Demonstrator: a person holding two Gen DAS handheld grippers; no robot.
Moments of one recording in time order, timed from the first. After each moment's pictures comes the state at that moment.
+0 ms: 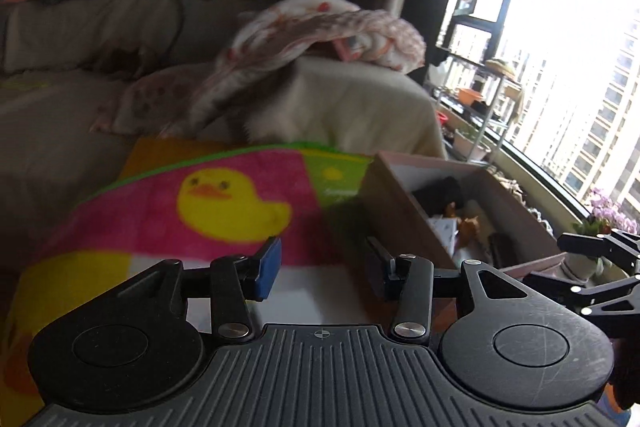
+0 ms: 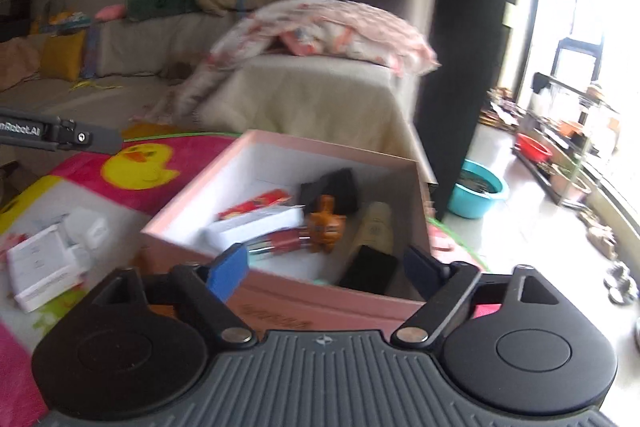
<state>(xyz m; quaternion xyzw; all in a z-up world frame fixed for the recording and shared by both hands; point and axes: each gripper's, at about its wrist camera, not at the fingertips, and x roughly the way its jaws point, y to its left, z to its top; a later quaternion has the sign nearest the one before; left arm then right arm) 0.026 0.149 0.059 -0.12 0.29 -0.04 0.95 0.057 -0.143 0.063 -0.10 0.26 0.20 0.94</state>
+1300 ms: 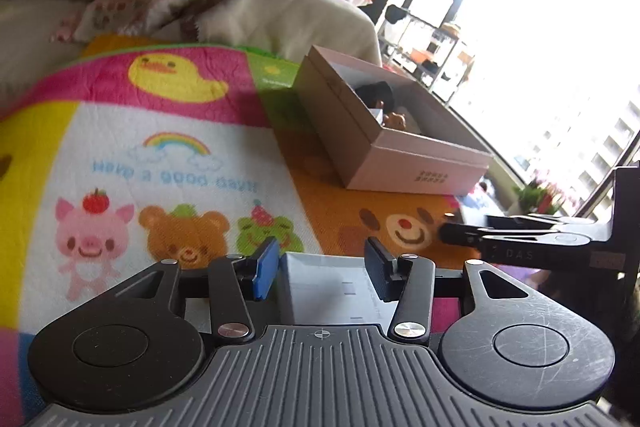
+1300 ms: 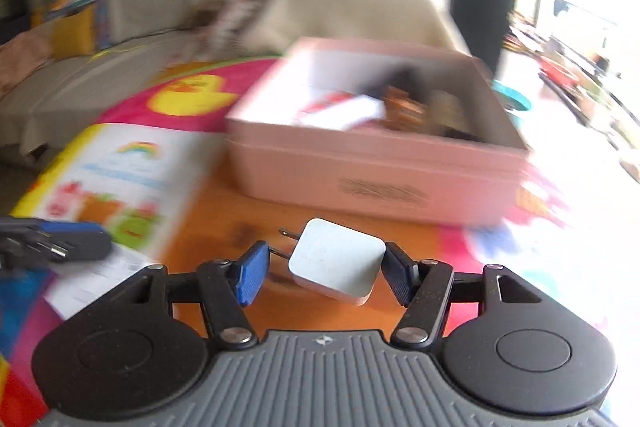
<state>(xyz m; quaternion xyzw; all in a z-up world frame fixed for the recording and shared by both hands) -0.038 0.108 0.019 -0.14 0.34 -0.13 0.92 0.032 -0.144 0.015 -0.04 0.37 0.15 0.92</state>
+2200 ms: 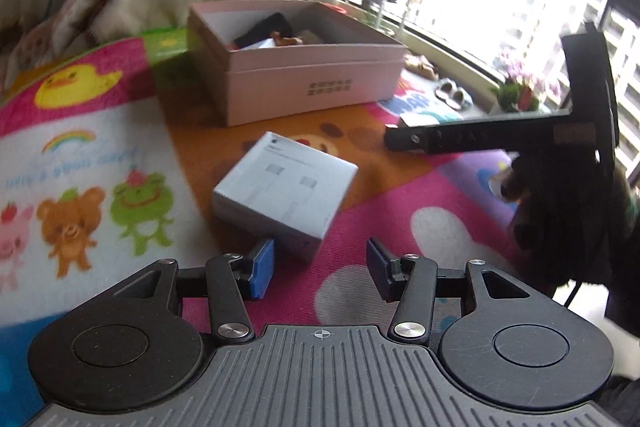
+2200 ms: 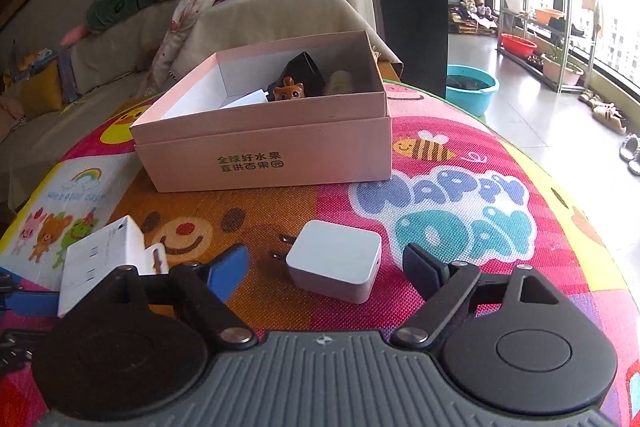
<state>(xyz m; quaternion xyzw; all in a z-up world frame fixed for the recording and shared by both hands) -0.062 0.011 0.010 0.00 0.38 -0.21 0.90 0.021 -0.209 0.000 0.03 0.35 0.13 0.93</state>
